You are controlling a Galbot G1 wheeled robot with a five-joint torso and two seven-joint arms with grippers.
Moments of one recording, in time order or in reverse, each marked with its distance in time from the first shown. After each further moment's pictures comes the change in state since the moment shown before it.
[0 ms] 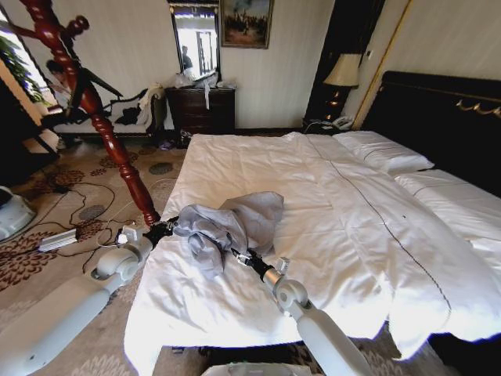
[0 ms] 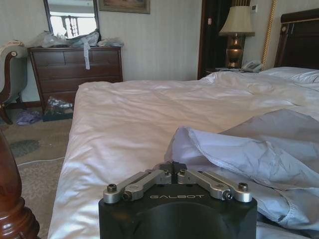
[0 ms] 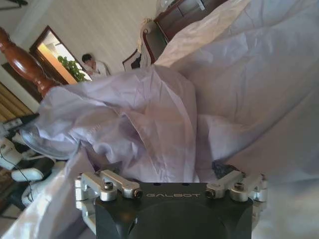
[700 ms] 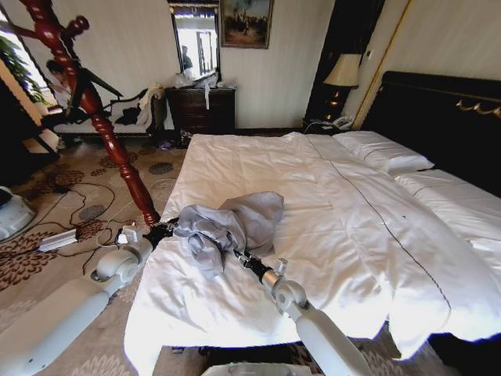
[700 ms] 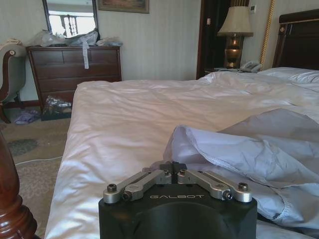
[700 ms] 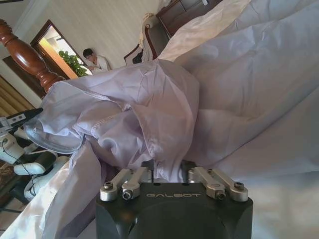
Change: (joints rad) left arm 0.021 -0.005 -0.014 -0.010 0.005 0.000 0.003; right arm -0.004 -0.008 -0.013 0.018 0.003 -0.014 0.011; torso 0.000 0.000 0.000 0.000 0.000
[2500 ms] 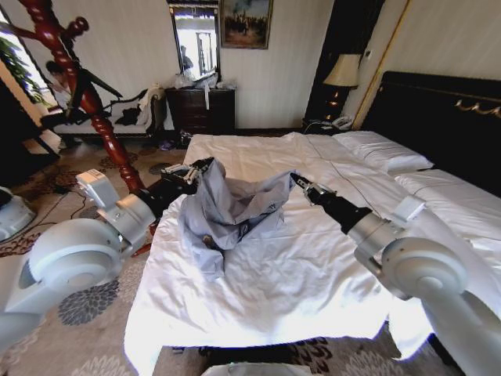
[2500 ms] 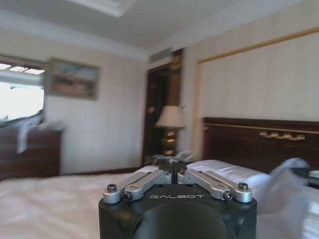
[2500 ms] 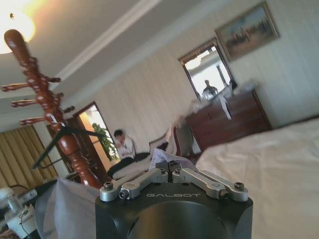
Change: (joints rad) left arm -0.299 0.242 -0.062 -0.621 -0.469 0.042 -0.311; right arm 0.077 -0.524 0.539 0.733 0.683 -0.144 0.355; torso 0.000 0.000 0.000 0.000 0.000
